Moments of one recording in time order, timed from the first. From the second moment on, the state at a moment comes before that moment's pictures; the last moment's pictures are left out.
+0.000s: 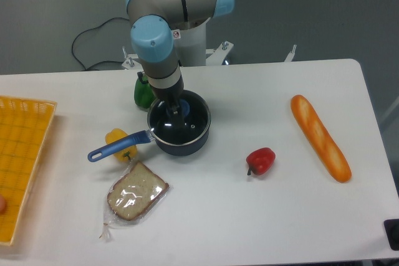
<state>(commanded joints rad) 2.29 -1.69 -1.97 -1.05 1.65 1.52</state>
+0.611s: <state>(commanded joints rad) 2.29 -1.70 -1.97 -1.05 1.64 1.52</state>
